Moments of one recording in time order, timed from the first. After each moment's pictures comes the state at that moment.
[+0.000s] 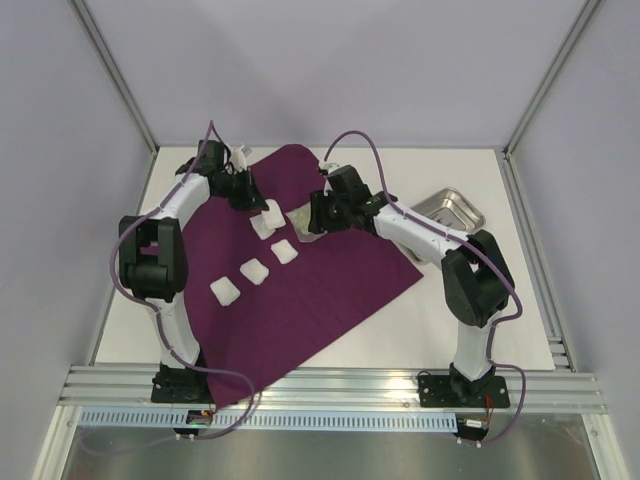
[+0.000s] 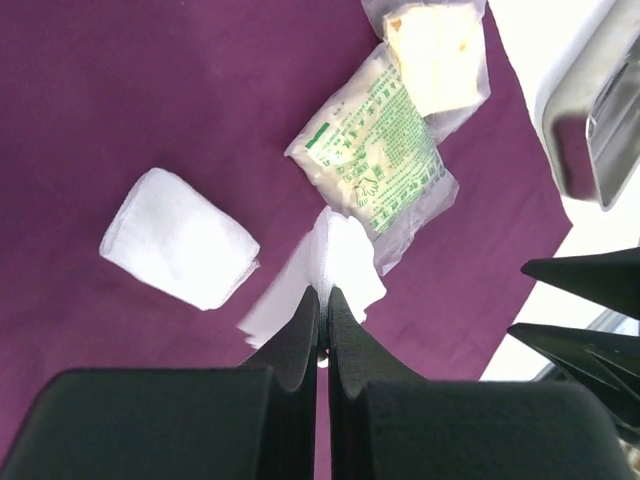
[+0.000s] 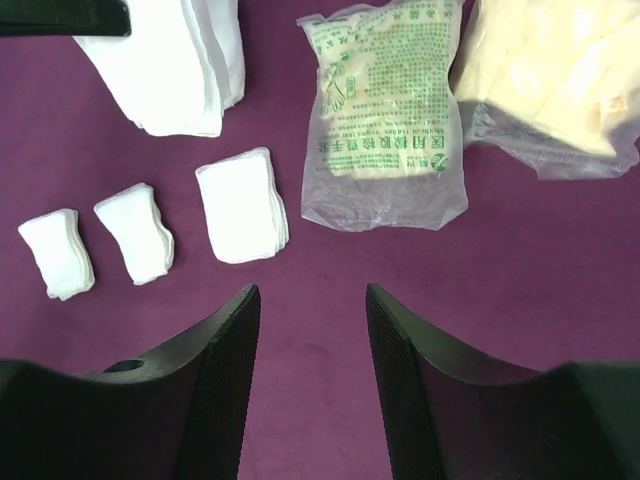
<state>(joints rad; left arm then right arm) -0.08 1.94 1.53 -0.57 0.59 -0.24 0.65 1.90 1.48 -0.34 -0.12 0.40</state>
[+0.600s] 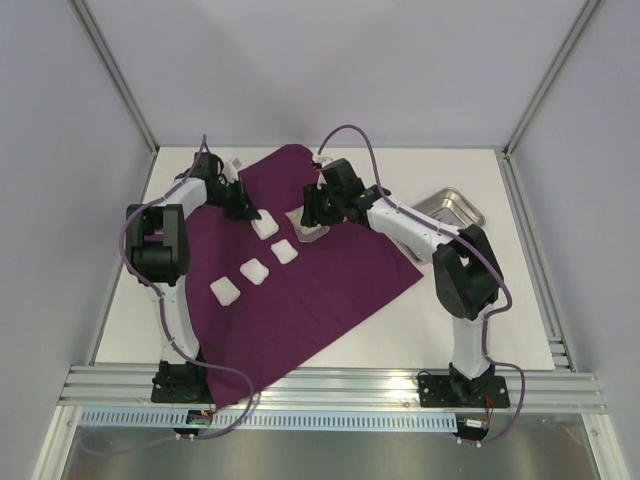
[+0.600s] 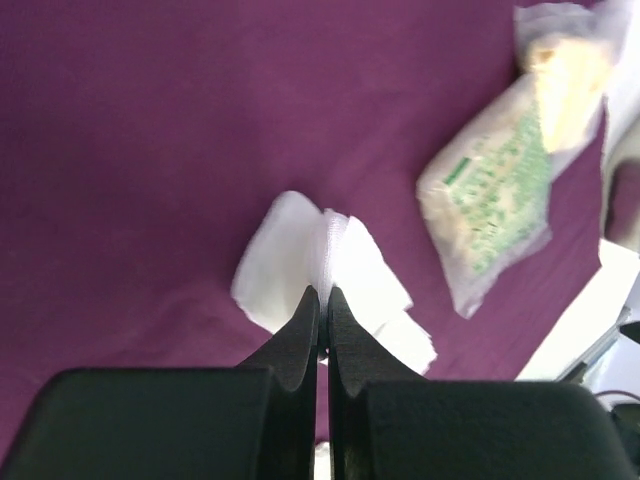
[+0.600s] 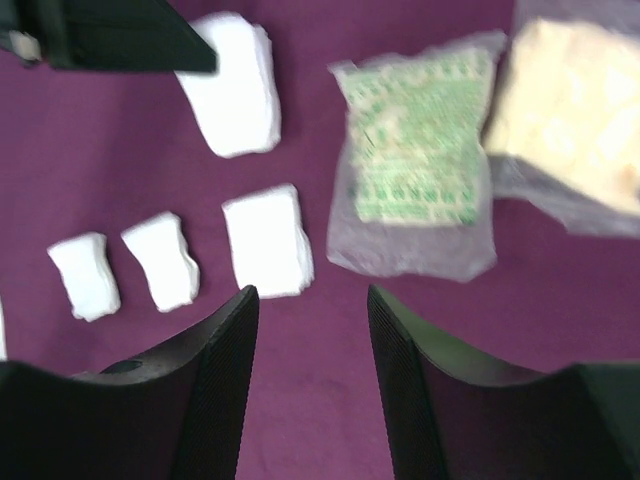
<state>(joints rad) -0.01 2.09 1.53 -0.52 0.61 -0.28 0.65 1.96 1.56 -0.35 -0.14 0.41</state>
